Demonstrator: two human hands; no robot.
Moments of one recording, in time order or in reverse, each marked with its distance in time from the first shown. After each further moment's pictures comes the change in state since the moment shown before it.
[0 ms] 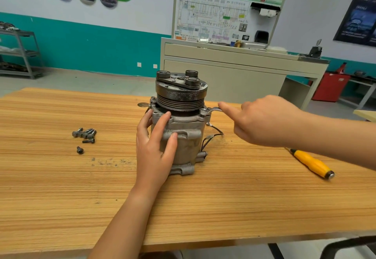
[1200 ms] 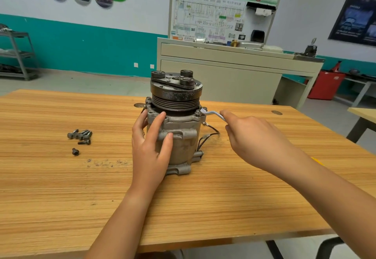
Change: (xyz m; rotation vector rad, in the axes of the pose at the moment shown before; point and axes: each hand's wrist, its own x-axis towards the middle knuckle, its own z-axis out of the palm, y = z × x) left_hand 0.001 -0.003 0.002 0.001 0.008 0.005; right_hand -0.018 -0.037 0.001 0.537 -0.028 0.403
